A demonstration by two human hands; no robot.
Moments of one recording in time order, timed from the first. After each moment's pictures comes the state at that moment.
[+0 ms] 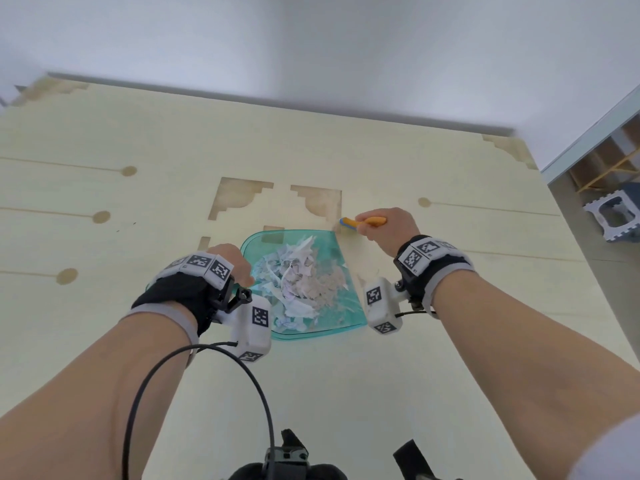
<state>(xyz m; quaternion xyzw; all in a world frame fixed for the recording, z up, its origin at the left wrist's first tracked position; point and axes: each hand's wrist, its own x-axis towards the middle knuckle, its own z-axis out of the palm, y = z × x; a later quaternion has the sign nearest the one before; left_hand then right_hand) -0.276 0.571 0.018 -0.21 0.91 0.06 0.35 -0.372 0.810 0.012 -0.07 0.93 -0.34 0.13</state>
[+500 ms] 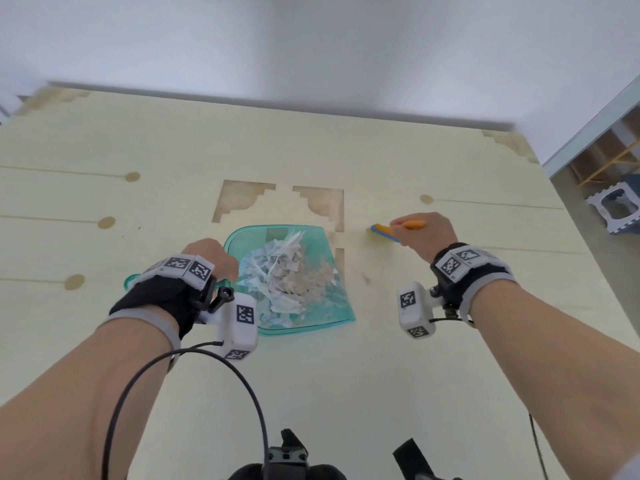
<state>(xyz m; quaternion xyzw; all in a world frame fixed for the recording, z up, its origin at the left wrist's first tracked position) -0.267 0.537 0.015 -0.29 0.90 0.17 0.27 -0.363 0.850 0.016 0.00 0.95 -0.30 0.10</state>
